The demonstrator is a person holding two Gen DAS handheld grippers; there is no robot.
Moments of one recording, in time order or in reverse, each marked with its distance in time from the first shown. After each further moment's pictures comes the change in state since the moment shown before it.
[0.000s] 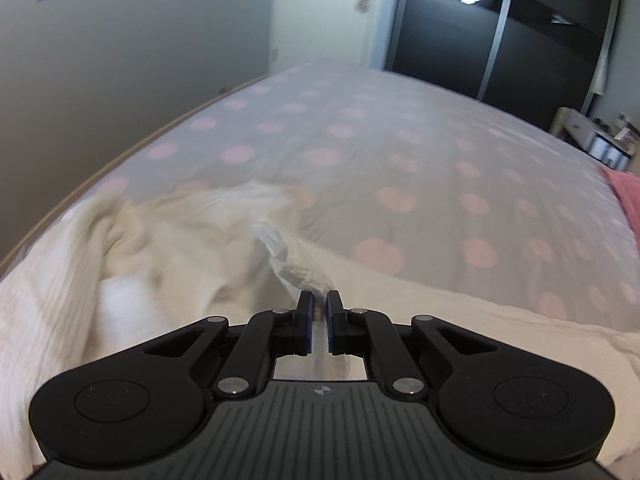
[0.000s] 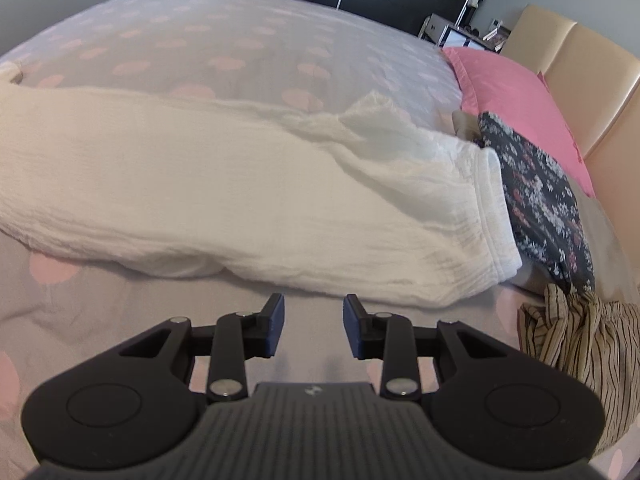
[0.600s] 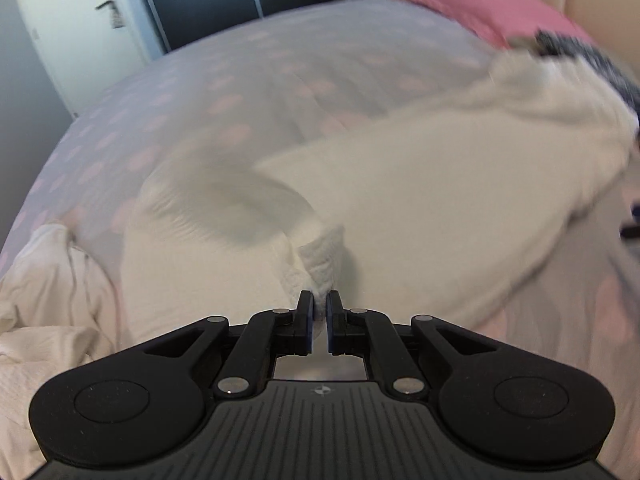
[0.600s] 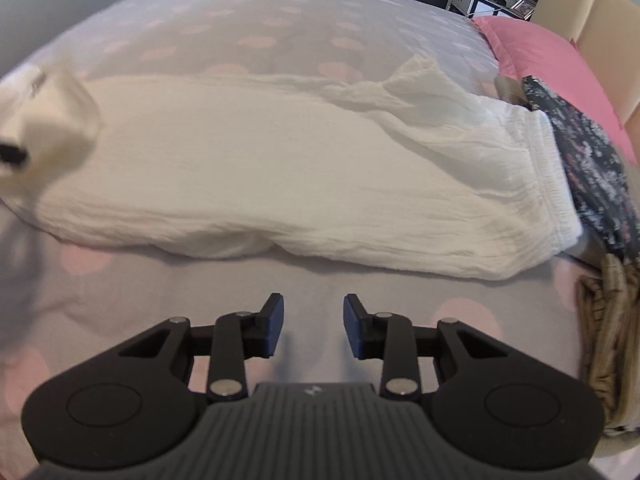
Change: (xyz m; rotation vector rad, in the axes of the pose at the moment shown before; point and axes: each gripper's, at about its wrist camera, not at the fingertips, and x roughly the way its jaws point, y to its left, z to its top) left arm 0.024 -0.196 -0.156 0.681 0.164 -0.224; right arm 0.014 0.012 -0.009 0.068 0.020 0.162
